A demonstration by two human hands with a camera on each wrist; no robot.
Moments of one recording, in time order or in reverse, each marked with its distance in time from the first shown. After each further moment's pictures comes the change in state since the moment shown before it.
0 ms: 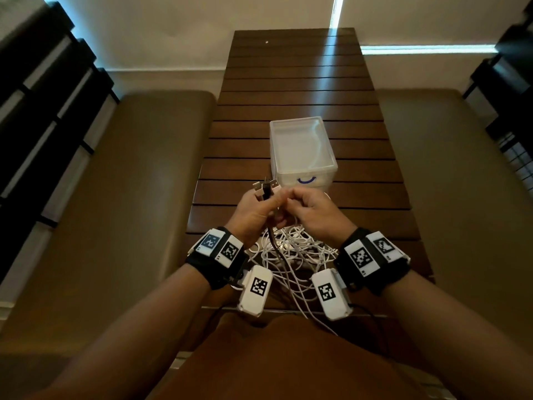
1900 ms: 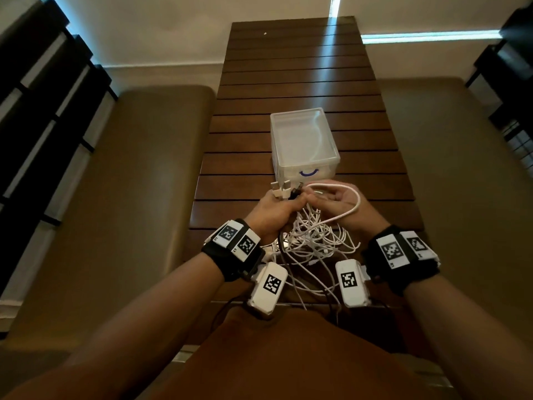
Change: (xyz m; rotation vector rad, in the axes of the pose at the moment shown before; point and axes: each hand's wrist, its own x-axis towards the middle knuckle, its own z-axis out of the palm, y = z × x) left_hand 0.002 0.001 0.023 0.114 -0.036 -0.225; right_hand -0.014 0.026 -0.035 0.151 0.125 -0.105
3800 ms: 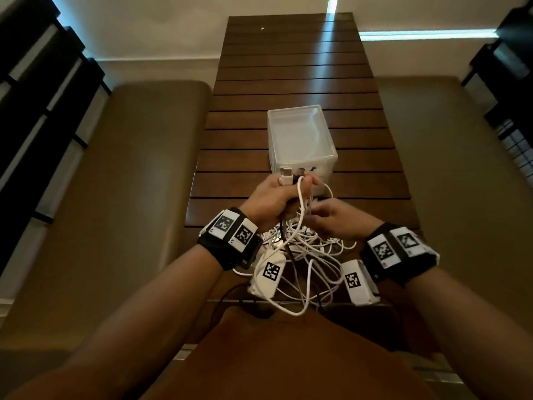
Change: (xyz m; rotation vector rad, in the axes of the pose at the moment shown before) left_hand 0.008 0.011 -0.001 -0.071 -0.177 0.187; right_hand 0.002 0.007 -0.011 -0.495 -0.318 0.263
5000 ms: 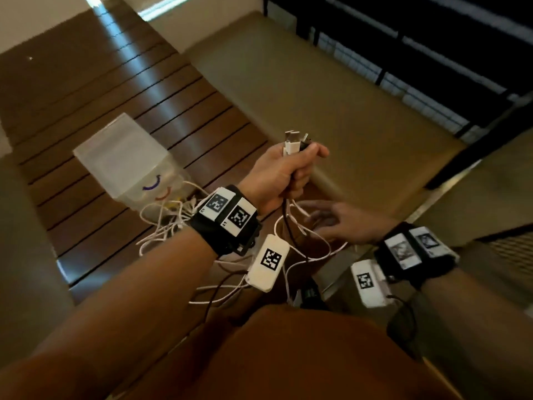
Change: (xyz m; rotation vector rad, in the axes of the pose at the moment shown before) left_hand 0.045 -0.023 0.210 0.177 -0.621 -0.291; right_hand -0.211 0.116 0.016 0.435 0.436 0.291
